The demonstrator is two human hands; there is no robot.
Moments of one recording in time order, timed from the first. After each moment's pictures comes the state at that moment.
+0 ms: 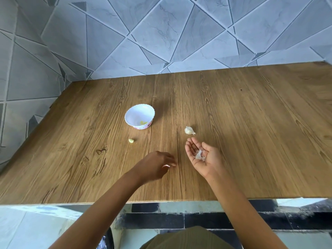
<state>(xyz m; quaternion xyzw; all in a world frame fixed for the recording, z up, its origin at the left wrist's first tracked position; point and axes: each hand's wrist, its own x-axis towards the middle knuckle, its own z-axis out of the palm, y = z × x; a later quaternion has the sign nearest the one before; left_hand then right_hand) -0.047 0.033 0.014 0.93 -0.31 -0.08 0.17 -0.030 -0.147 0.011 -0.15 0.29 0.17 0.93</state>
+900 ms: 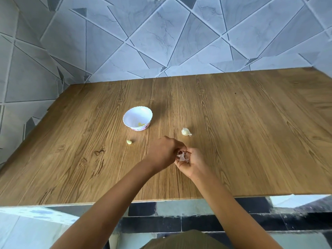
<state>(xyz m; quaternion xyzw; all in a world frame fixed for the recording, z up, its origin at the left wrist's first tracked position) -0.033 -0.006 0.048 0.95 -0.23 -0.02 0.20 -0.032 -0.113 0.015 -0.19 0.33 0.21 0.90</state>
